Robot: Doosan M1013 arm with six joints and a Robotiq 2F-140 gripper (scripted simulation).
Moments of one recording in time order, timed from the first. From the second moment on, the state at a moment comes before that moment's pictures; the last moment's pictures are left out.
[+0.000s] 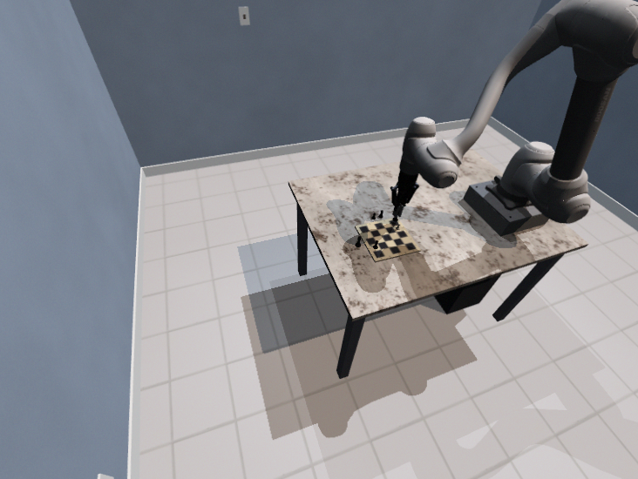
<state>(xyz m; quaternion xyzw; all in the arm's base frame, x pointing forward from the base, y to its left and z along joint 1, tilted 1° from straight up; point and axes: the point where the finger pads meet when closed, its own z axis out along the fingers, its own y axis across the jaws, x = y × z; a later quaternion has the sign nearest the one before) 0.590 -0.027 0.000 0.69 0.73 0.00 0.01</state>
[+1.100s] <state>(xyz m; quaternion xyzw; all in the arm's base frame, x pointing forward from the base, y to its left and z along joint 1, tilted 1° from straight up) 0.590 -0.028 -0.015 0.69 0.73 0.00 0.01</state>
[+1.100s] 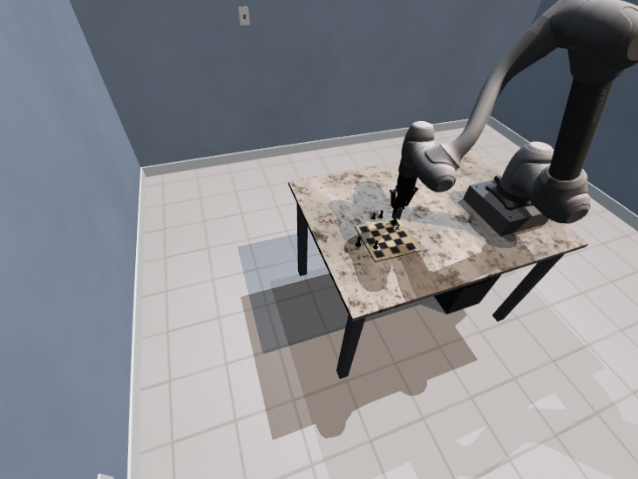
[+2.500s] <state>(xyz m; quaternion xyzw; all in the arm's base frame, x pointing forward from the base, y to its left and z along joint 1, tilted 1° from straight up) 0.590 -0.028 -0.019 0.69 0.73 0.00 0.01</state>
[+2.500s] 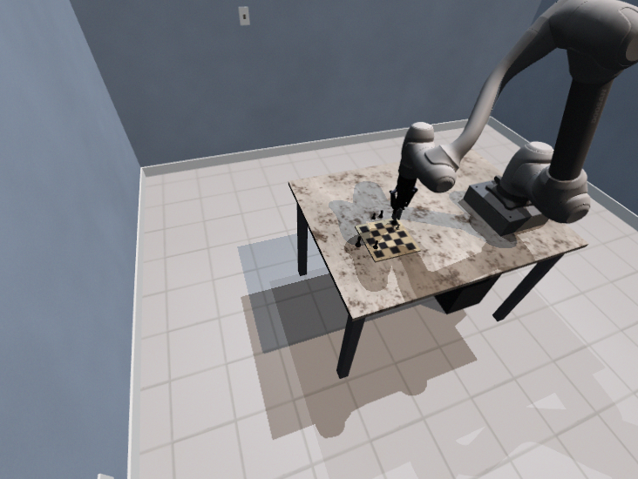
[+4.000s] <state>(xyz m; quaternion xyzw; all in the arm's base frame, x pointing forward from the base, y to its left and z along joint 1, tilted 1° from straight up) 0.590 -0.028 -0.019 0.69 0.73 0.00 0.01</state>
